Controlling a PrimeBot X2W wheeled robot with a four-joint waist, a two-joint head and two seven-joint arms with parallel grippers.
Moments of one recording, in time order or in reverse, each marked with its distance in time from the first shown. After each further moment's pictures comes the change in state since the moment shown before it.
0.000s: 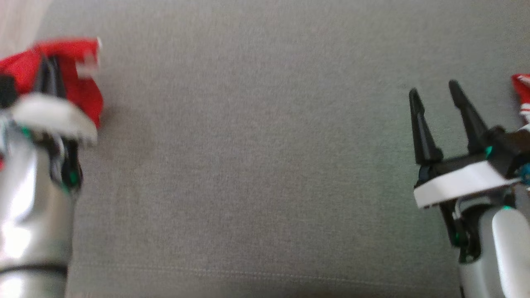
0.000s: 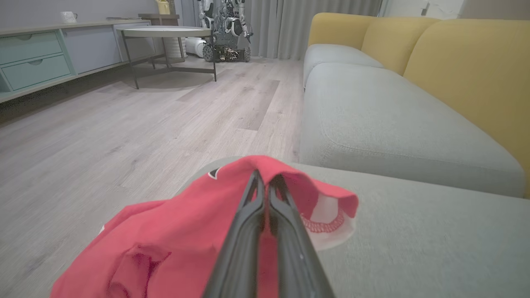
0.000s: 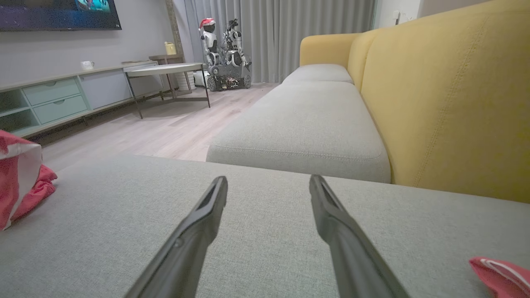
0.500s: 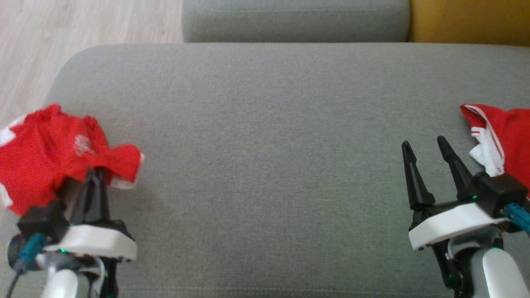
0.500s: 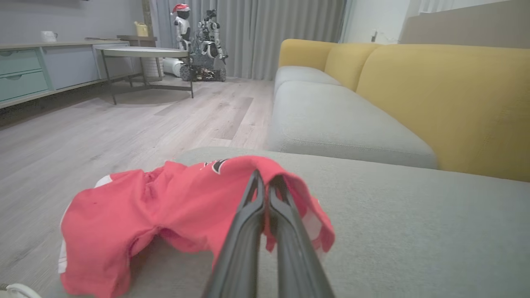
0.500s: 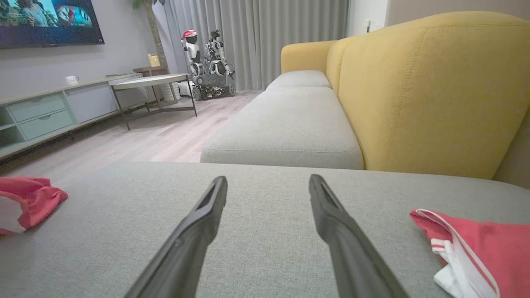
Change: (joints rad) left arm 0.654 -0.046 0.011 -0.653 0.039 0.123 0.059; right arm 0.163 0.034 -0.015 0.029 0.022 0.000 -0.009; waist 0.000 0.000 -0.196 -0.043
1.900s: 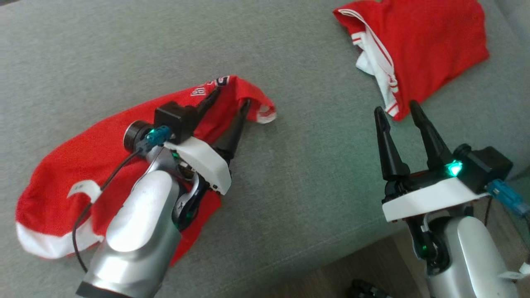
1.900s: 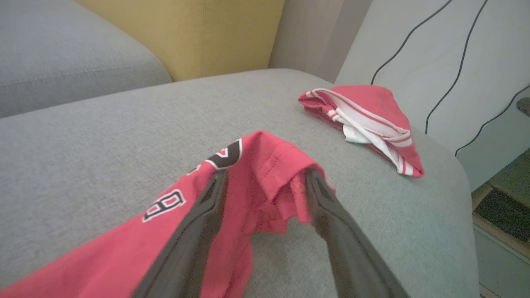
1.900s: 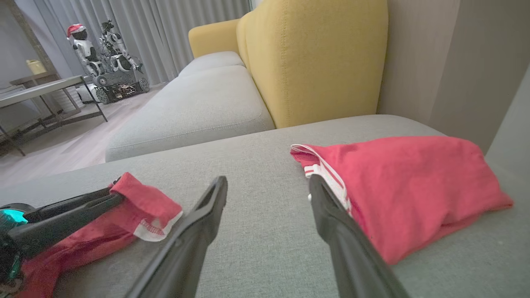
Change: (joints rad) left arm -0.498 -0.131 -0.388 0.333 0.021 -0.210 0.095; right arm -0.144 0.019 0.111 0.068 0.096 0.000 -0.107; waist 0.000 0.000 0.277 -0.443
